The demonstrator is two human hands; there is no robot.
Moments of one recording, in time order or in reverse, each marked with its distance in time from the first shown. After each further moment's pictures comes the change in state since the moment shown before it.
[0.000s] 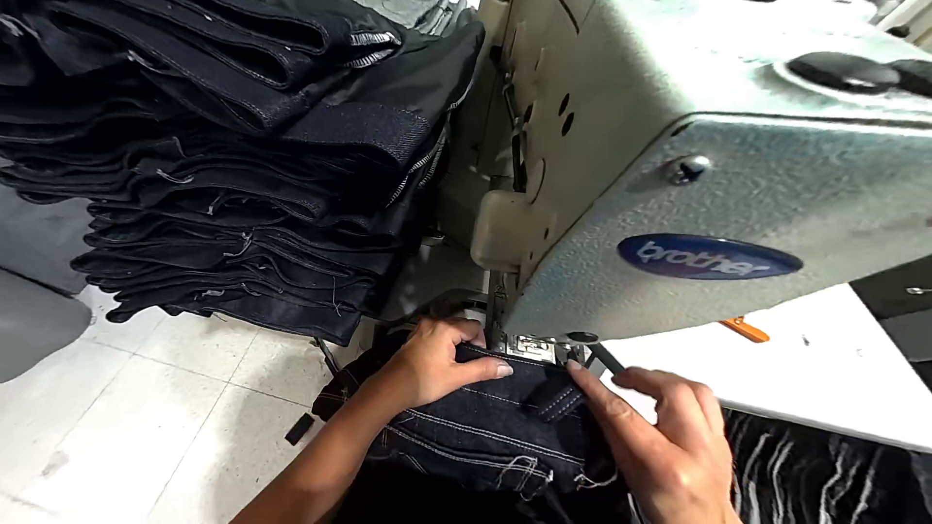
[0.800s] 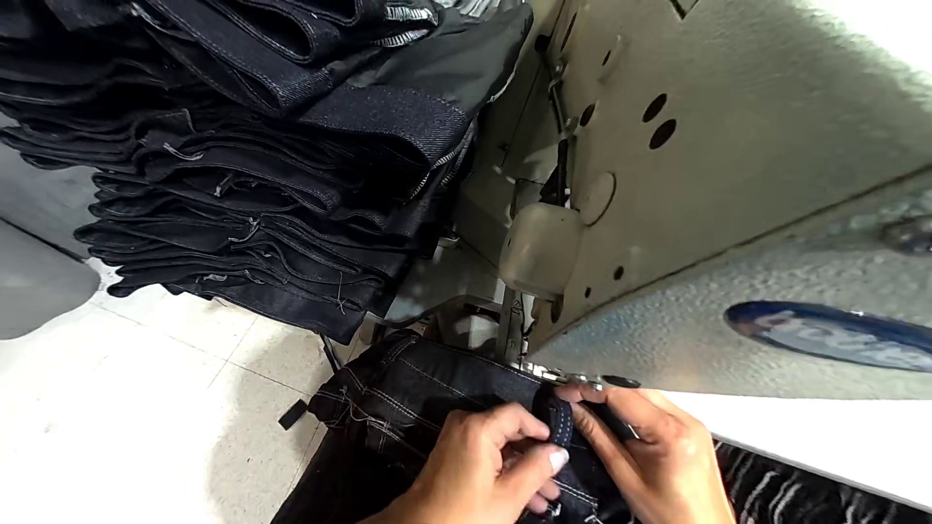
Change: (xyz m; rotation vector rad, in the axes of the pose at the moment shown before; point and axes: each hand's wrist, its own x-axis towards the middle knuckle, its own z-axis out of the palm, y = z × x) left_hand -0.045 0.056 0.054 -0.528 0.086 -0.171; right_hand 0.028 0.000 0.019 0.395 -0.186 0.233
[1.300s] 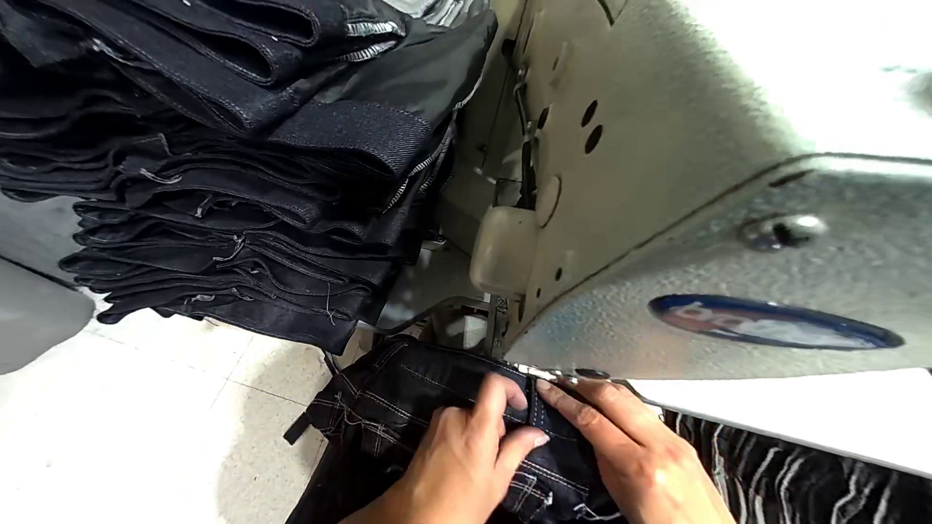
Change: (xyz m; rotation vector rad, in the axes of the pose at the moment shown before) left_hand 0.010 -0.015 -0.002 0.602 0.199 0.312; right_hand -0.013 -0.005 -0.011 -0.277 -0.132 -0.169
